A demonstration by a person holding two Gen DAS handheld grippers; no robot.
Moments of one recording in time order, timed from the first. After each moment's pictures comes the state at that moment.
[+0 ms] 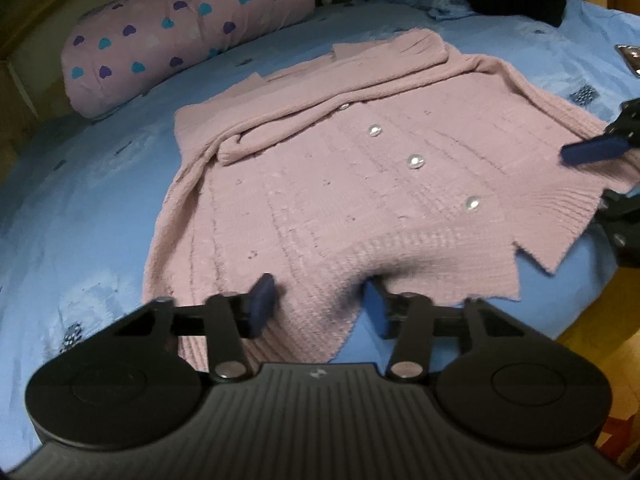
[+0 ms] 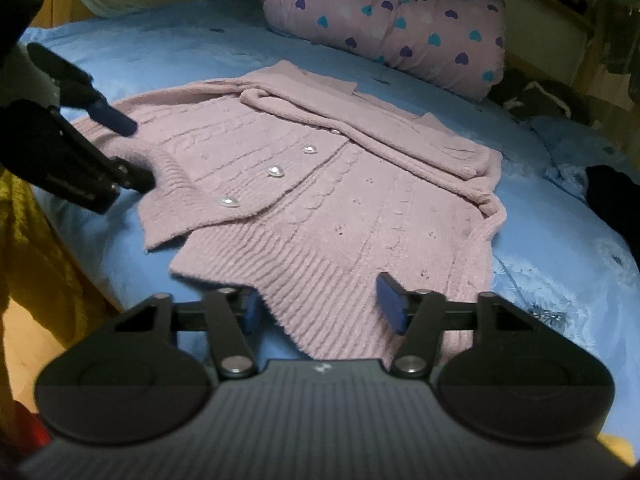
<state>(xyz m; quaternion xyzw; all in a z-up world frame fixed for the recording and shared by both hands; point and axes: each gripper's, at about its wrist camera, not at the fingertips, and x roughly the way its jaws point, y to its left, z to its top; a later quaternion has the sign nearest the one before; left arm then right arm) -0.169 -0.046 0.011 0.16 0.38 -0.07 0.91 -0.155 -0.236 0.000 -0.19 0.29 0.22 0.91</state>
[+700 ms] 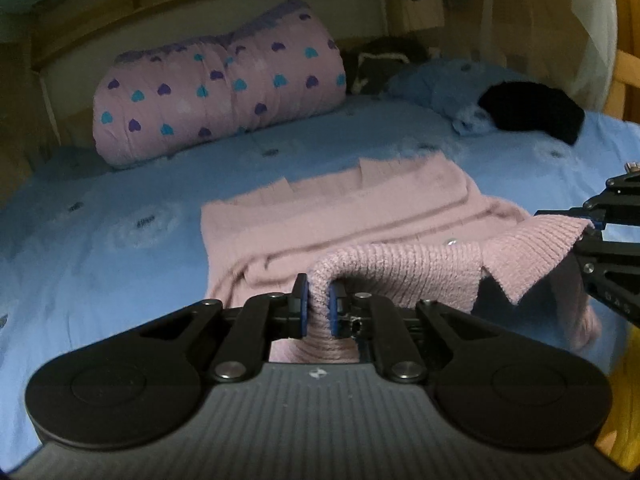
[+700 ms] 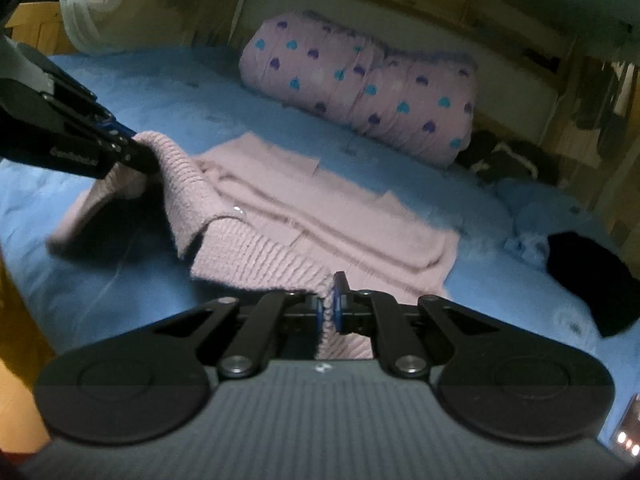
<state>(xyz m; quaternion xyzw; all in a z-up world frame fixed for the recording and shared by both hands) -0.143 -0.042 0.095 0.09 0.27 -0.05 0.96 -0.136 -0.228 0.053 -0.21 0.19 0.19 0.94</state>
